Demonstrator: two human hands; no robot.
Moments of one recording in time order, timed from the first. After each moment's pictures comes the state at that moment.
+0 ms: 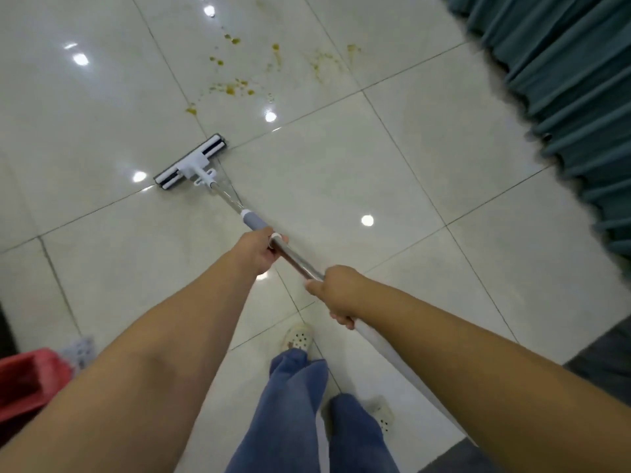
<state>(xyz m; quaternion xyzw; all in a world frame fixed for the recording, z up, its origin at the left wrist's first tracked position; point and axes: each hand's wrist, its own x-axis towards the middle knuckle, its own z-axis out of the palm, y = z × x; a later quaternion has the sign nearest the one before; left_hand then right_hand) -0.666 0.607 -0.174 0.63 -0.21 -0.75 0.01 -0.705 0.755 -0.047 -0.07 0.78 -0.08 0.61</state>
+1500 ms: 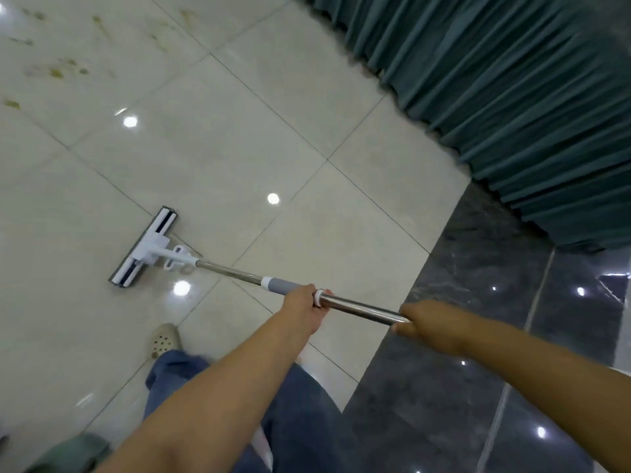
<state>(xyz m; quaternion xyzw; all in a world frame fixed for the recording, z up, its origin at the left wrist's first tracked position) -0.492 0.935 -0.109 0.59 -0.07 -0.78 -0.22 -0.520 1.091 0.051 -0.11 0.83 0.13 0.53</state>
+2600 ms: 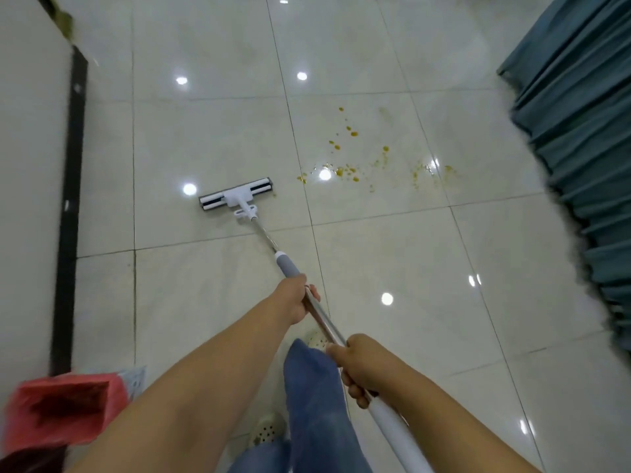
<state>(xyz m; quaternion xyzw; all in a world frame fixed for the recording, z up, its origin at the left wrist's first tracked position) -0.548 0.308 -0.144 0.60 -0.11 -0.79 0.03 -0.583 0.439 -0.009 -0.07 0.77 -0.10 0.62</state>
